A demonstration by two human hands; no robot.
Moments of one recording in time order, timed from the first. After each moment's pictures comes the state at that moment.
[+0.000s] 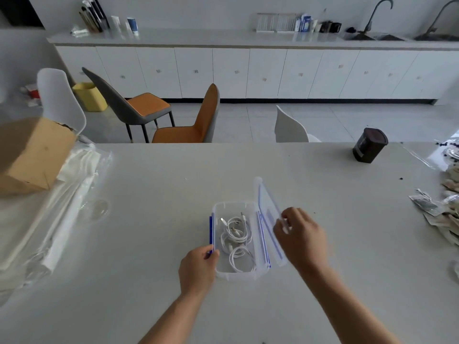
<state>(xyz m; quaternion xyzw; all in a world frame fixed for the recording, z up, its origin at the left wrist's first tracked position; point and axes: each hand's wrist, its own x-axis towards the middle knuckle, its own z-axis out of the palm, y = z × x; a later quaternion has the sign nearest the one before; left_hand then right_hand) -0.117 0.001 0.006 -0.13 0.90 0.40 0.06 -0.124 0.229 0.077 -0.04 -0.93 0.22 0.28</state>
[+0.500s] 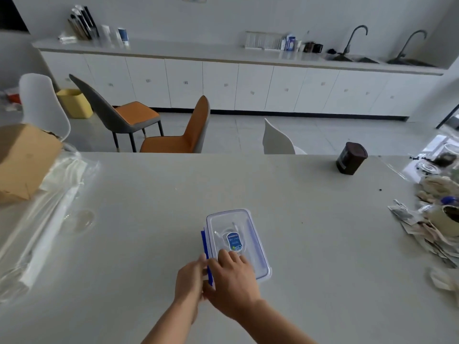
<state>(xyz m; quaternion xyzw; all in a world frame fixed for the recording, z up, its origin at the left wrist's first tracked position) -0.117 0.013 0.014 -0.32 0.63 0.68 0.18 -0.097 0.125 0.023 0.14 -0.98 0.12 0.07</state>
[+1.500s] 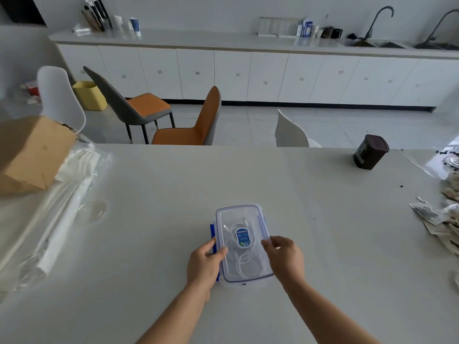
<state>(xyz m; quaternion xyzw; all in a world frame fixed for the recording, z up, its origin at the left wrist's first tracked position) -0.134 0.018 0.005 -0.25 0.71 0.65 0.15 -0.137 0.211 0.010 -0.25 -0.89 0.38 0.00</state>
